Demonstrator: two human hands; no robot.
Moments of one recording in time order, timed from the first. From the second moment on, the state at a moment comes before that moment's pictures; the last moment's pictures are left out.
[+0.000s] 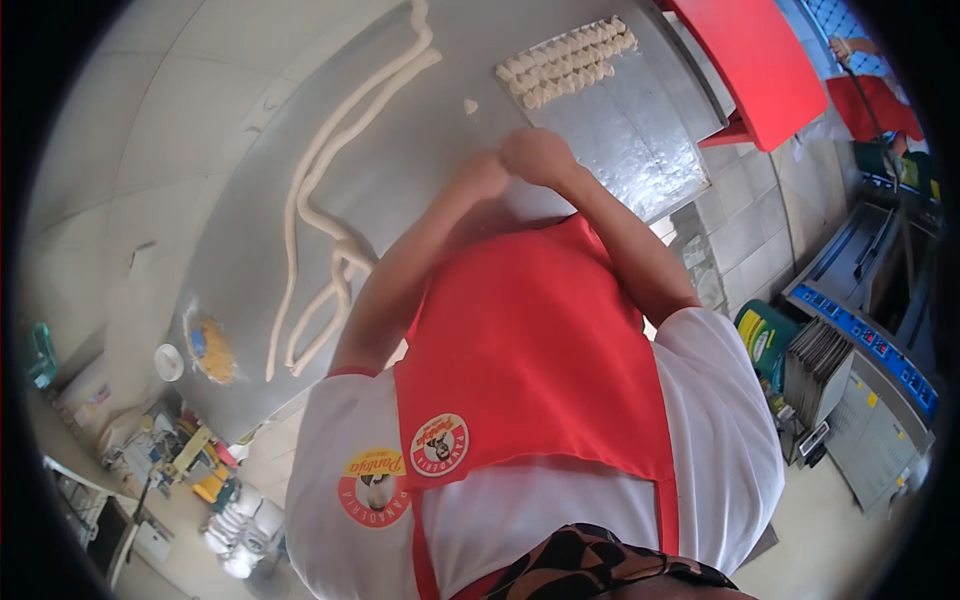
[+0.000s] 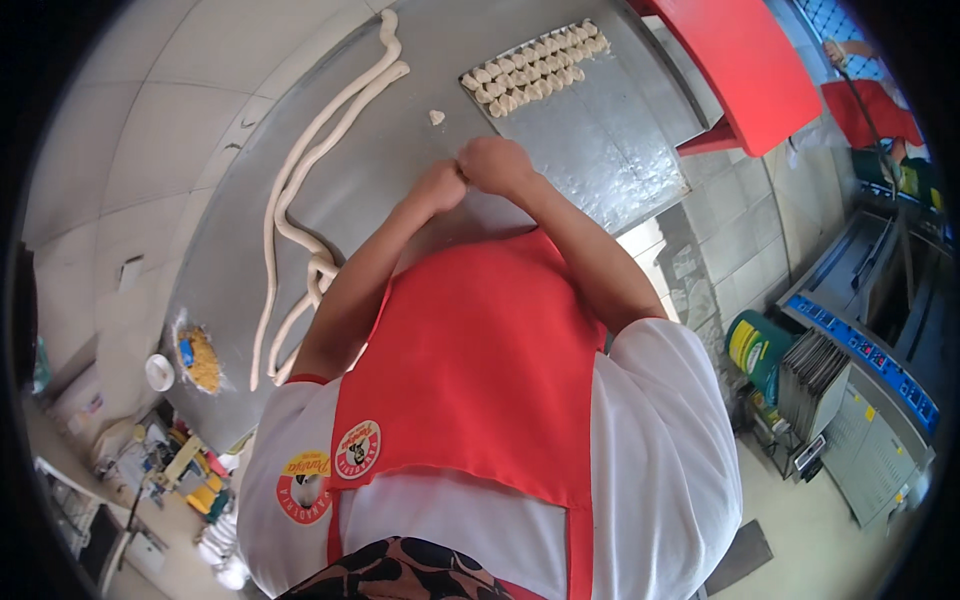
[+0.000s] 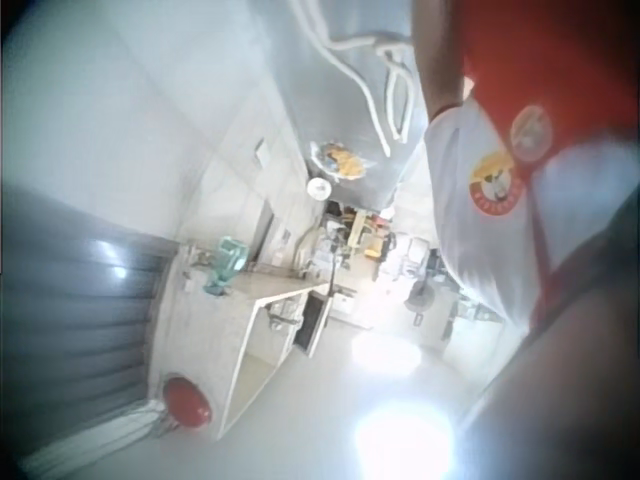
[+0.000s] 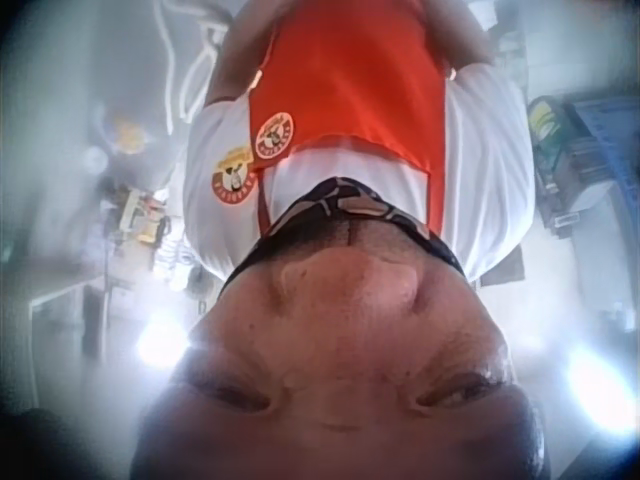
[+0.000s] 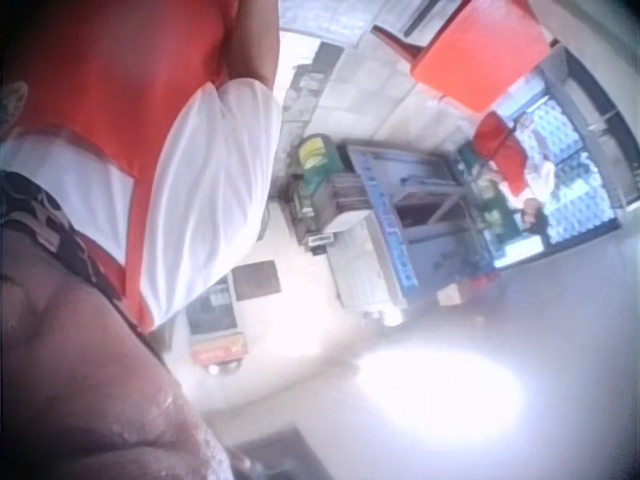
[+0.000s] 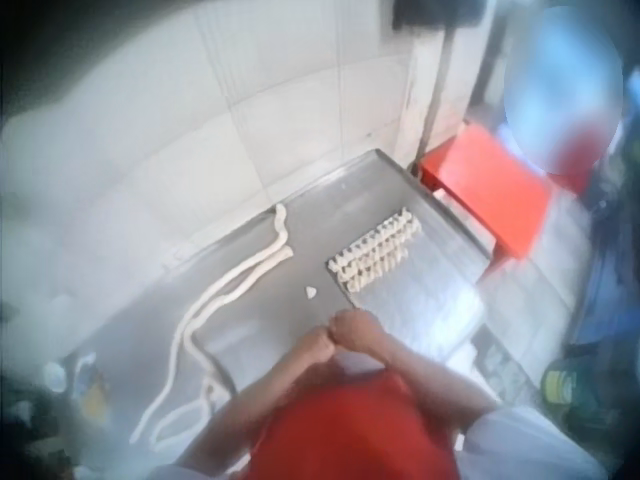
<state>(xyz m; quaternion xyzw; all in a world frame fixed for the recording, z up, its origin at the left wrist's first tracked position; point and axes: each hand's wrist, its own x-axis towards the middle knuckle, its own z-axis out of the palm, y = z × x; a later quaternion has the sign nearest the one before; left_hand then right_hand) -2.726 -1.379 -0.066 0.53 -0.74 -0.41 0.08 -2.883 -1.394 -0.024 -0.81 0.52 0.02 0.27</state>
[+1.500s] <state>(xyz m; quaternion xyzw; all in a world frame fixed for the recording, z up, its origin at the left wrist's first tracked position) -2.681 -1.409 -0.115 0.62 -0.37 -0.68 0.13 -2.887 -1.402 -0.099 -0.59 0.53 -0.23 0.57</state>
